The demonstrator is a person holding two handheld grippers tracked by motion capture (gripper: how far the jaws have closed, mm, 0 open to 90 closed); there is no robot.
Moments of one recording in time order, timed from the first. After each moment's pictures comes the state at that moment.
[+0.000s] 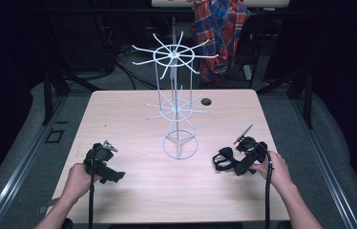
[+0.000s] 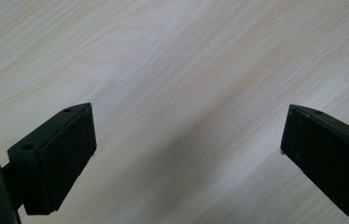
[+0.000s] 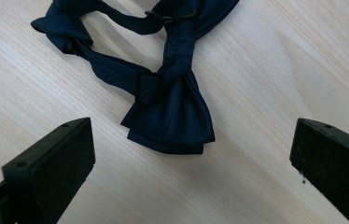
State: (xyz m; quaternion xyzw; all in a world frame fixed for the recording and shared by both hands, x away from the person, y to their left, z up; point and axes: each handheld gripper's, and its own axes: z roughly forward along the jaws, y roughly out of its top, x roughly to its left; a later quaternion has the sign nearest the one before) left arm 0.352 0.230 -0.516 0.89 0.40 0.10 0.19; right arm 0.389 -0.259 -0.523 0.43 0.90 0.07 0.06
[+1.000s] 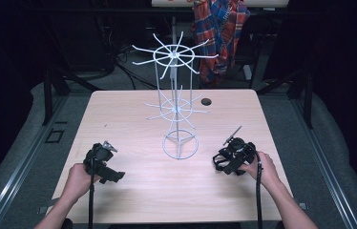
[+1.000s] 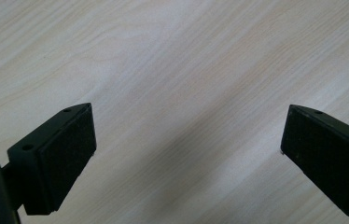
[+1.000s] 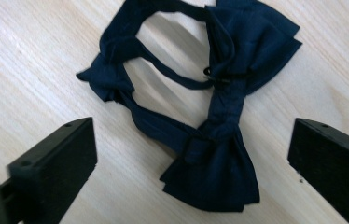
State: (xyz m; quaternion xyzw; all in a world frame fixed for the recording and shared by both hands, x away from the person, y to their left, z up) left arm 0.352 0.231 -0.517 0.89 0.40 0.10 0.19; right arm 0.395 -0.230 -0.536 0.41 0.91 0.10 0.05
